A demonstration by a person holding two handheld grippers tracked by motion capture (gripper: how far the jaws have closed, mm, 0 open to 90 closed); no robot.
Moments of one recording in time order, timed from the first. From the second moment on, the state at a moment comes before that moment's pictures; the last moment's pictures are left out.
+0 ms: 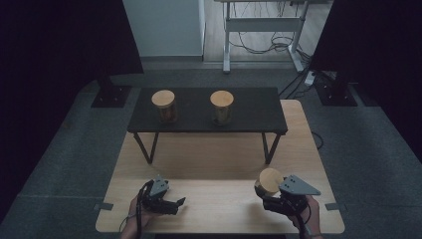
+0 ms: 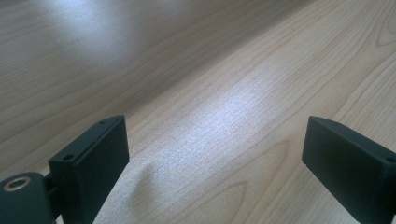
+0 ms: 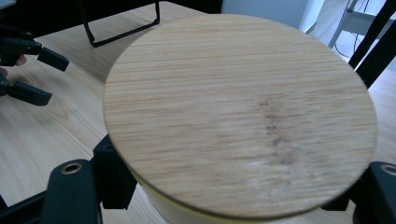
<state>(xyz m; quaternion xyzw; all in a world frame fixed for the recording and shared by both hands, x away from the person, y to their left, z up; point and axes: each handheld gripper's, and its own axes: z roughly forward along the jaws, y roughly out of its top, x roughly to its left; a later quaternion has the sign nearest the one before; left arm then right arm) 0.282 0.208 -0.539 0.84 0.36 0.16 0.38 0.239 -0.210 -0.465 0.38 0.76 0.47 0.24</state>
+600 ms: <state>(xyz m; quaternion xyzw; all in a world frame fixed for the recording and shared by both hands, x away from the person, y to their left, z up) 0.283 0.208 -0.539 0.84 0.36 0.16 0.38 0.240 -0.208 -0.452 0.37 0.76 0.47 0.25</state>
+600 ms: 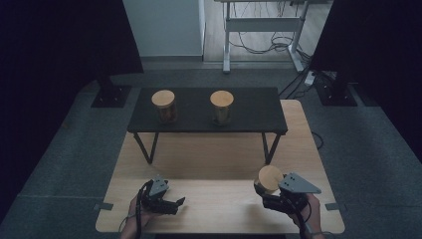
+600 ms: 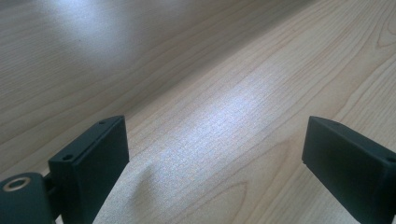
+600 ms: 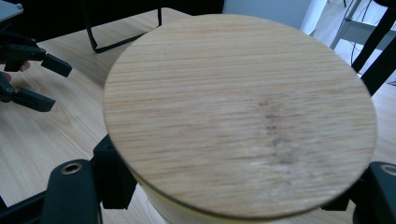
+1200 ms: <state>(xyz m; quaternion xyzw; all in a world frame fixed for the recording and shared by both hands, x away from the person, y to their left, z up) 0.282 0.209 -0.538 0.84 0.36 0.16 0.38 0.249 -0.203 -0.441 0.36 0.76 0.47 0.25</state>
